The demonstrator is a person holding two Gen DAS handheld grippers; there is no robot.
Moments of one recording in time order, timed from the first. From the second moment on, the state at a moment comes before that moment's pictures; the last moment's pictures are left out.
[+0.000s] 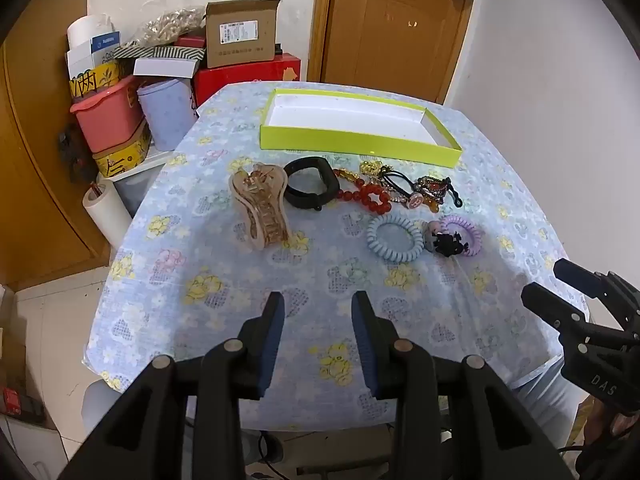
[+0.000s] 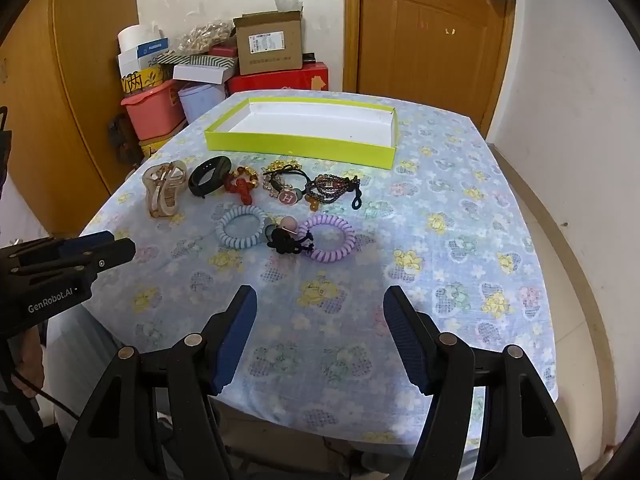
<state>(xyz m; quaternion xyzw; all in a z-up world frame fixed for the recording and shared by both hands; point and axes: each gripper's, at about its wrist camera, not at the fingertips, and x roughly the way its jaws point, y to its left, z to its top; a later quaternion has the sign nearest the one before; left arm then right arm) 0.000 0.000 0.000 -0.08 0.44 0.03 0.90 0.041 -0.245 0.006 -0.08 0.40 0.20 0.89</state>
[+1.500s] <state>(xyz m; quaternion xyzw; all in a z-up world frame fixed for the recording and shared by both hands) -0.006 -0.011 0.002 -0.05 0.43 0.01 0.90 0.041 -0.245 0.003 -0.07 0.41 0.20 0.89</state>
